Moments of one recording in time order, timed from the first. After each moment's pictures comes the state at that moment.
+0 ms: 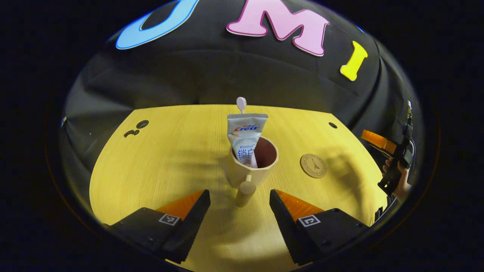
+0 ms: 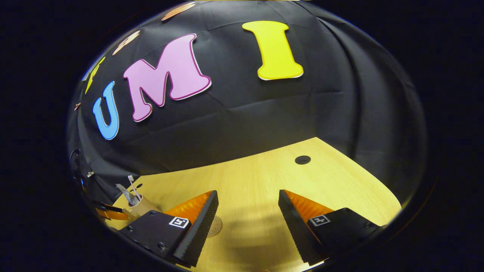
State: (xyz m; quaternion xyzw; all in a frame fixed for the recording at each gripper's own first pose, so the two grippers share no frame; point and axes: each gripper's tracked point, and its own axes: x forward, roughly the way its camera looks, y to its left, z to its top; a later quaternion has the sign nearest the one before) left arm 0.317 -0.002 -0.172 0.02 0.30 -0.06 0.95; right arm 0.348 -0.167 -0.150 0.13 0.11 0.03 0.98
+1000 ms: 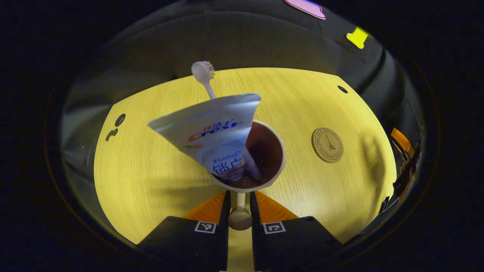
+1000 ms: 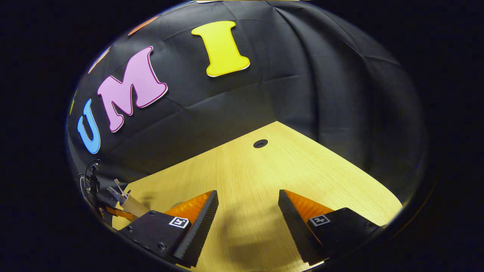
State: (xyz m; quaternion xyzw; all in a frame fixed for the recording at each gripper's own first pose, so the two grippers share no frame) left arm 0.352 -0.013 -0.206 0.09 0.44 -0.05 0.89; right arm 0.295 -0.240 -0.191 0.19 0.16 -0.05 0.97
